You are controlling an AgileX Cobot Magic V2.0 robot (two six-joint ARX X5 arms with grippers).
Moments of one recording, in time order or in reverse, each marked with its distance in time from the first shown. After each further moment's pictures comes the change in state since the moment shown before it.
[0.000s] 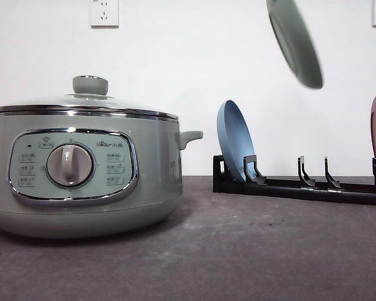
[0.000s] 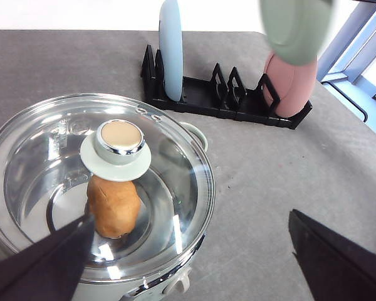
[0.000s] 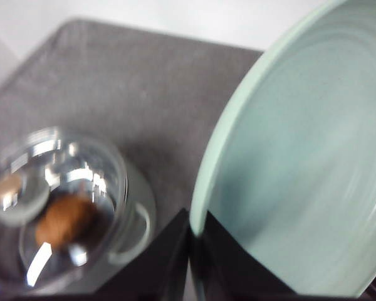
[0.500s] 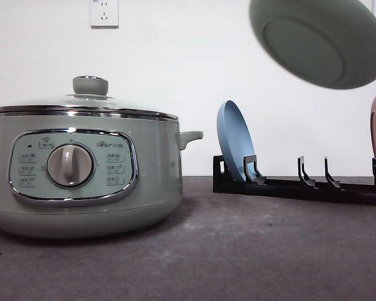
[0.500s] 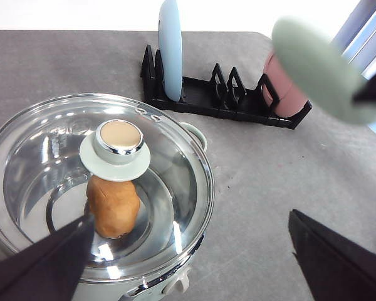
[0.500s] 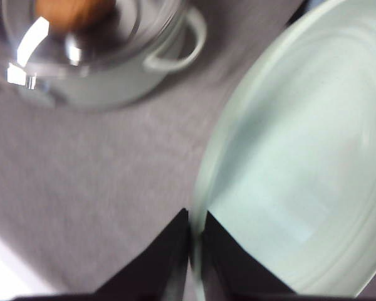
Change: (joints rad) left_arx 0.000 0.000 0.000 0.000 0.000 0.000; right_arx 0.381 -0.046 -0.078 -0.412 0.362 -0.163
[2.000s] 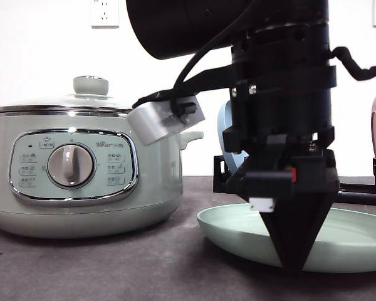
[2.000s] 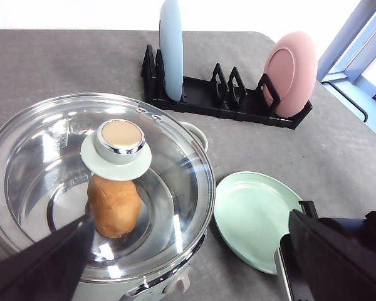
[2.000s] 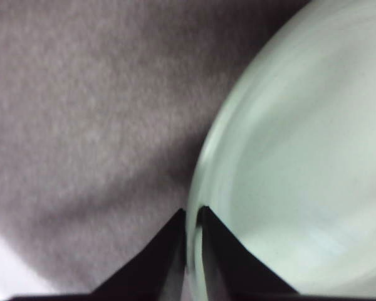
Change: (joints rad) left_arx 0.000 0.000 0.000 0.000 0.000 0.000; right_arx 0.396 0.212 -0.670 0.409 0.155 0.109
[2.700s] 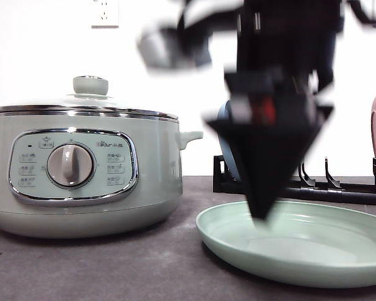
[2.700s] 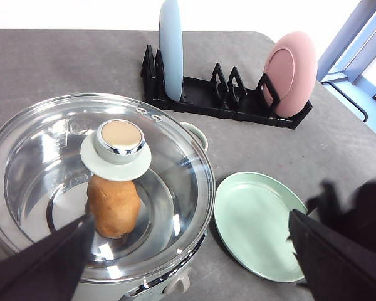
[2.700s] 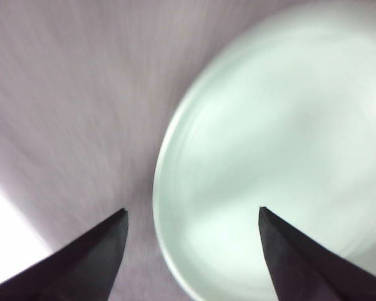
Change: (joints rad) left_arx 0.000 0.000 0.000 0.000 0.000 0.000; right_arx -0.010 -0.180 0.055 -0.019 -0.020 0.040
